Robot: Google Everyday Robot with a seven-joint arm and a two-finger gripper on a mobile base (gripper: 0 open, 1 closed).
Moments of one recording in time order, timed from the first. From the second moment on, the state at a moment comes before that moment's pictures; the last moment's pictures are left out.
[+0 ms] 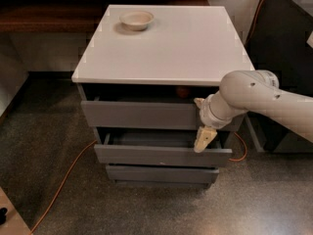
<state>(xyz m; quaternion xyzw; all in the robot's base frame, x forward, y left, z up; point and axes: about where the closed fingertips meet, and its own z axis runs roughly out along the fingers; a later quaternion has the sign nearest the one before) 0.592 -0.158 0.687 -0.66 0.71 -0.02 0.23</state>
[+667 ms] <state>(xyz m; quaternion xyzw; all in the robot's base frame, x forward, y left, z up) 0.642 -0.170 0.662 -0.65 0.72 -0.03 0.24</state>
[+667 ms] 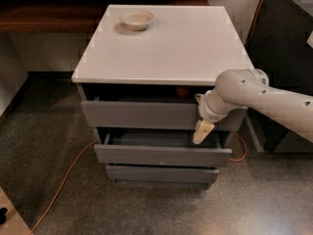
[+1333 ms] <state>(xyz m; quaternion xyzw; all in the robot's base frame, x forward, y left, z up) 0.649 -0.175 0.653 -0.64 0.73 -0.01 0.23</state>
